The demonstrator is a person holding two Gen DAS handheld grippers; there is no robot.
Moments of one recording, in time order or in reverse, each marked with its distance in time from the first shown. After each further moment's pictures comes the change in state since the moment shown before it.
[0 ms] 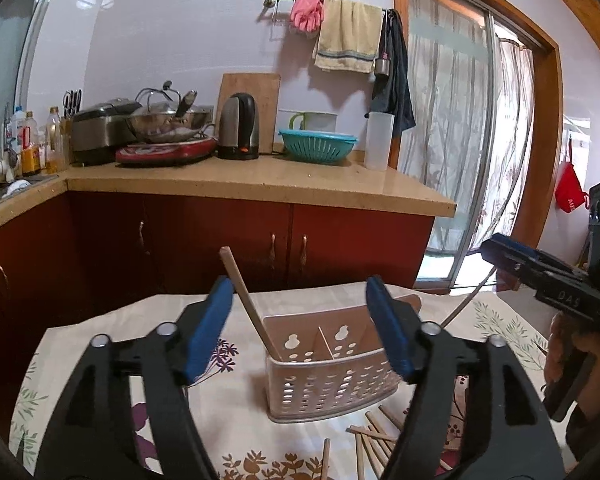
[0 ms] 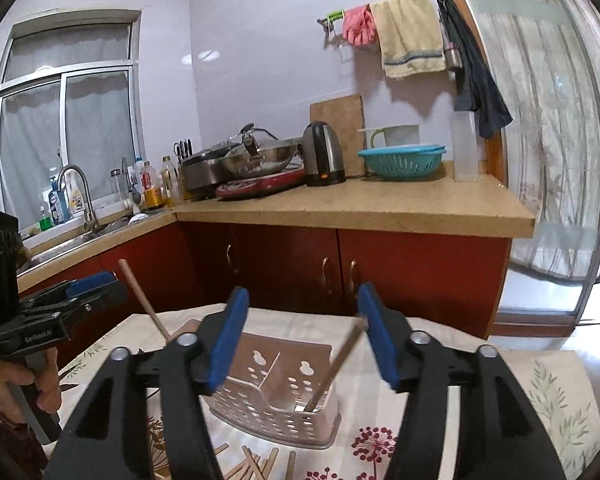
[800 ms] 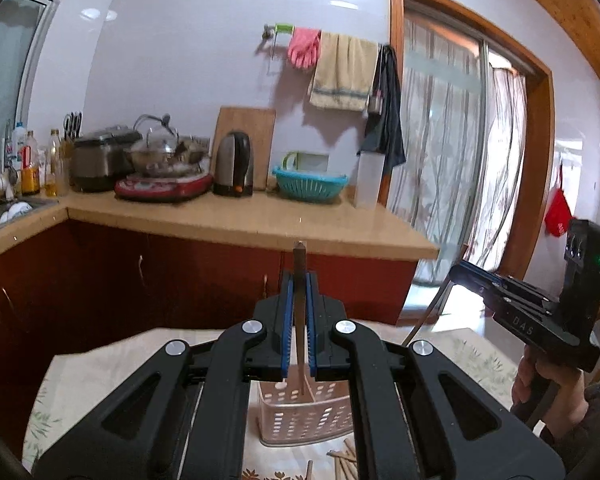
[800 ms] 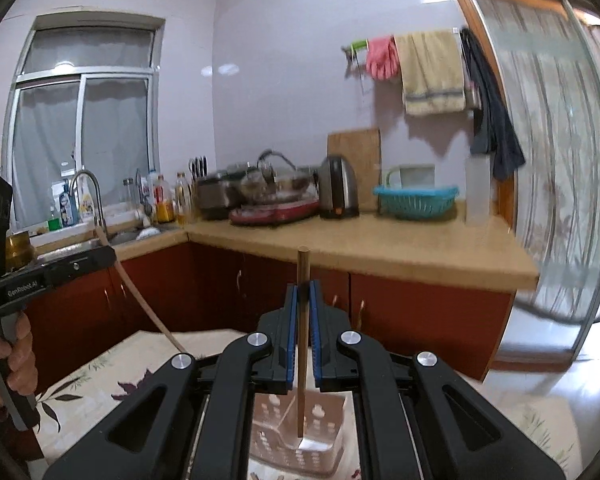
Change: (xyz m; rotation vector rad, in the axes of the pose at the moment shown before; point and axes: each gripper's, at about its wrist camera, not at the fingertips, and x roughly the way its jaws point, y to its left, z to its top) left arm -0.019 -0.005 0.047 -0.021 -0.062 -0.032; right arm -0.001 0.018 0.024 -0.068 -0.058 0.025
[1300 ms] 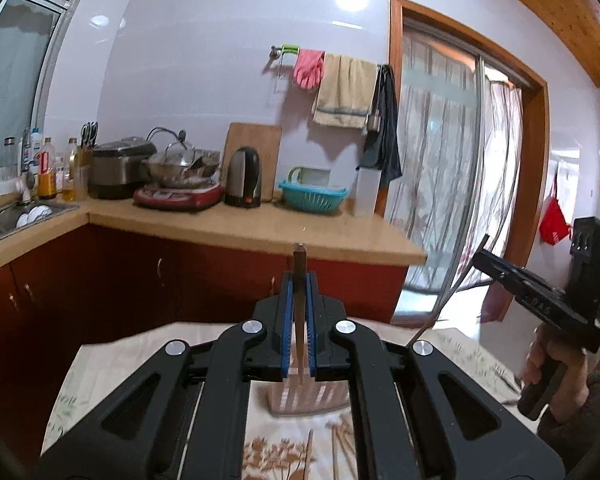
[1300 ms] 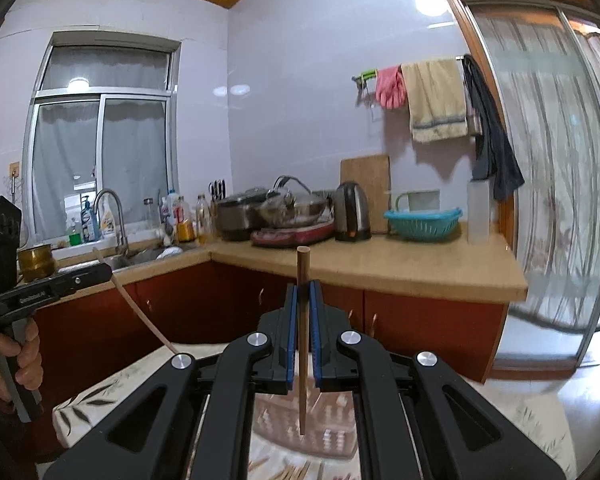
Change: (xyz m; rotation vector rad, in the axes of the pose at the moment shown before) left arm -0.093 0.009 0.016 -0.017 -0.056 0.002; right arm -0.075 0.021 0.026 -0.002 -0.091 0.043
